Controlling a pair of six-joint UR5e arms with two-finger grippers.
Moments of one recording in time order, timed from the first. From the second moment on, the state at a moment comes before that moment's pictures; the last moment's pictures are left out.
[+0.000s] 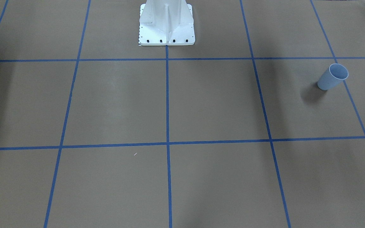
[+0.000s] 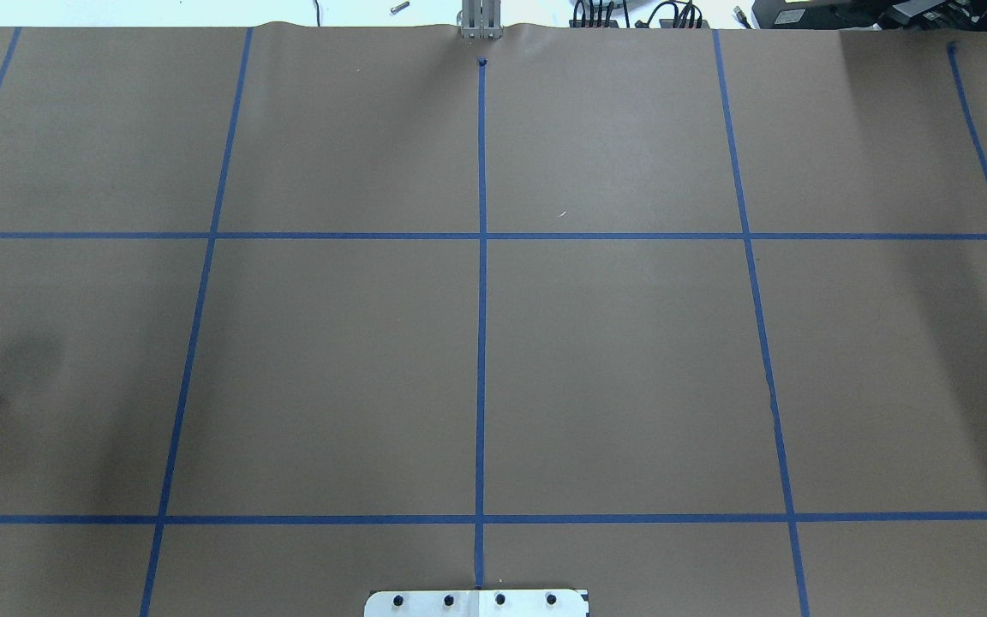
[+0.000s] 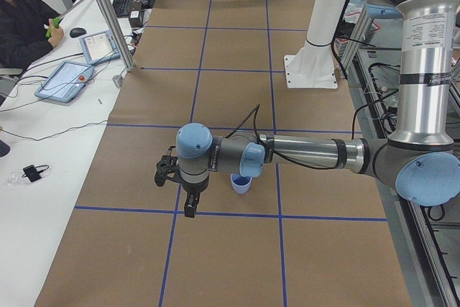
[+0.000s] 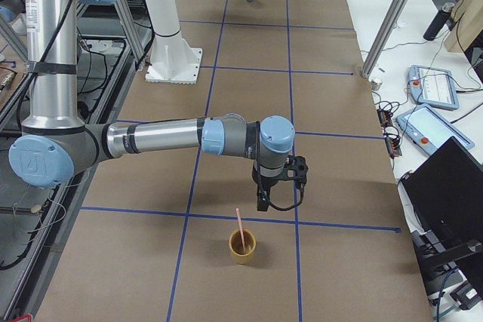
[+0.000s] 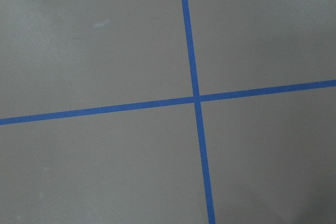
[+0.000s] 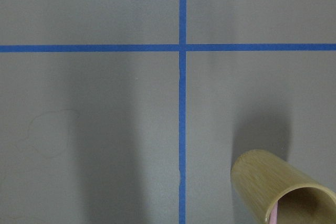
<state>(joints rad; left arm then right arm) -1.57 -1.52 -1.66 -1.67 -2.30 0.00 1.56 -1.63 1.77 -1.76 2.34 -0.01</state>
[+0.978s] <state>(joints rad) -1.40 -1.28 -1.66 -2.18 -2.43 -0.42 1.56 -1.63 1.78 -1.76 2.34 -0.01</state>
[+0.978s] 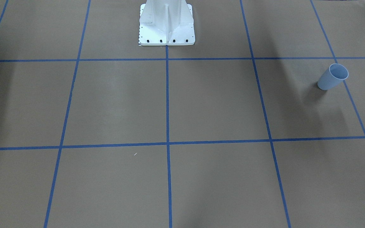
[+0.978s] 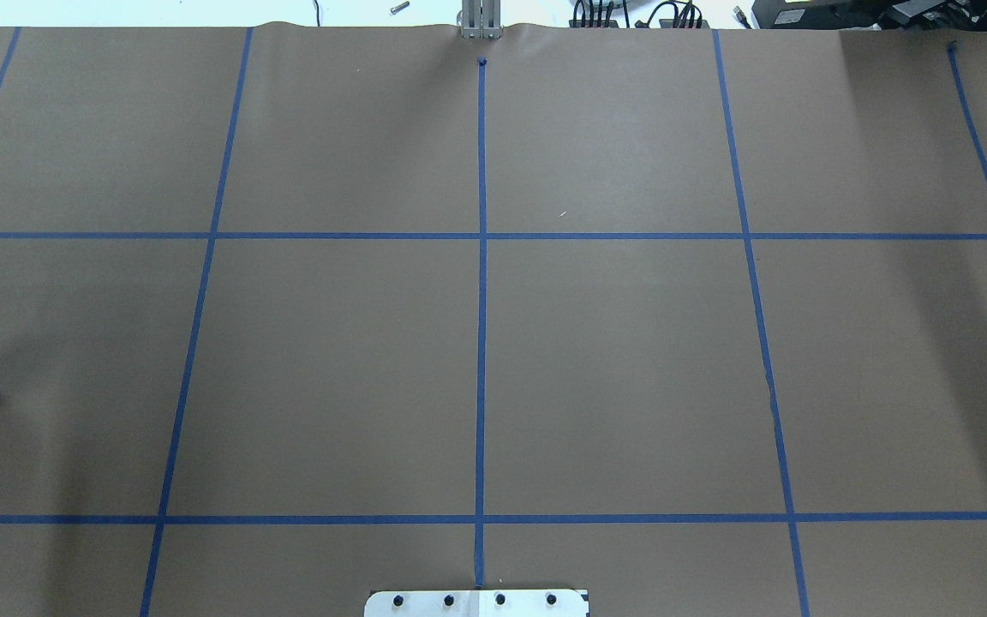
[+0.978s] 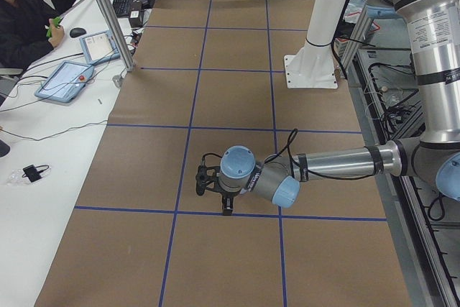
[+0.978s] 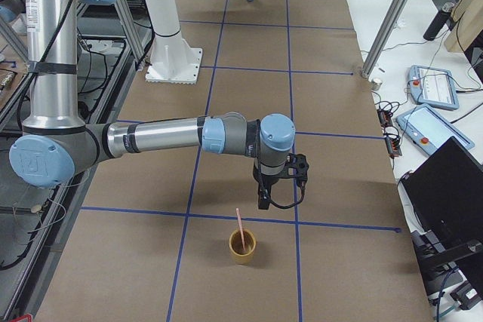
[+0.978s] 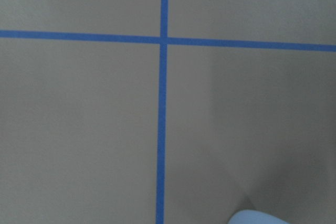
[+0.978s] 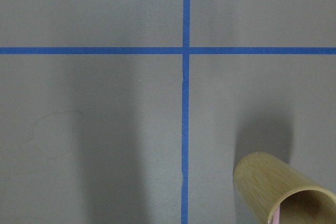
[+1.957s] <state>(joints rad) -1.28 -1.25 -1.68 -2.23 -2.51 -0.44 1.56 -1.63 1.79 -1.77 2.34 -0.01</state>
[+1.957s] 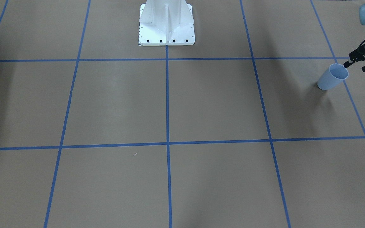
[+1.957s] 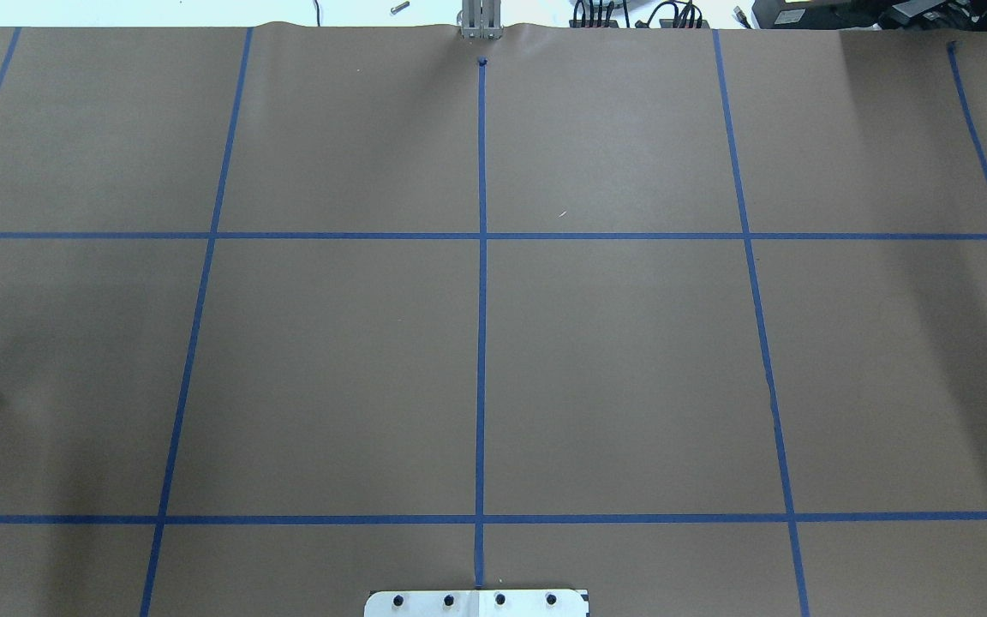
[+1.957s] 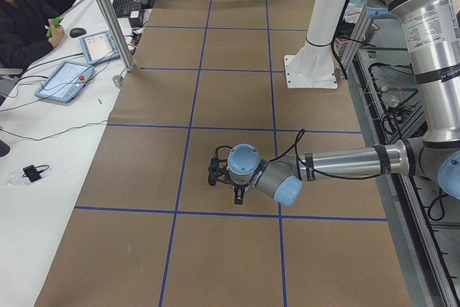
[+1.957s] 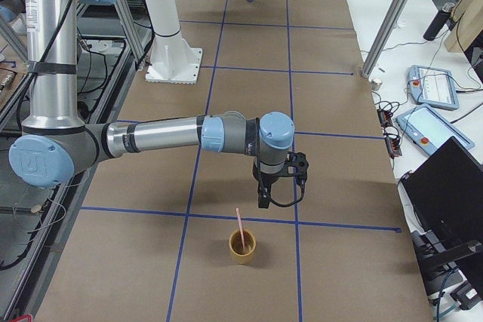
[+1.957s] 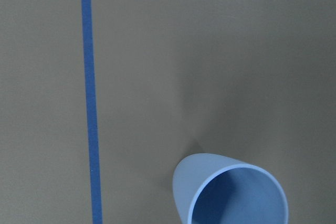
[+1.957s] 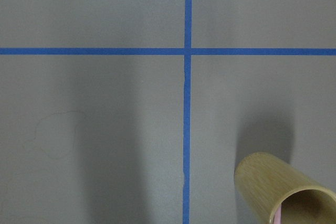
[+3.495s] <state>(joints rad) -1.22 -1.31 -1.58 -2.23 -2.50 -0.45 1.56 -1.63 1.78 -1.77 2.35 -0.02</state>
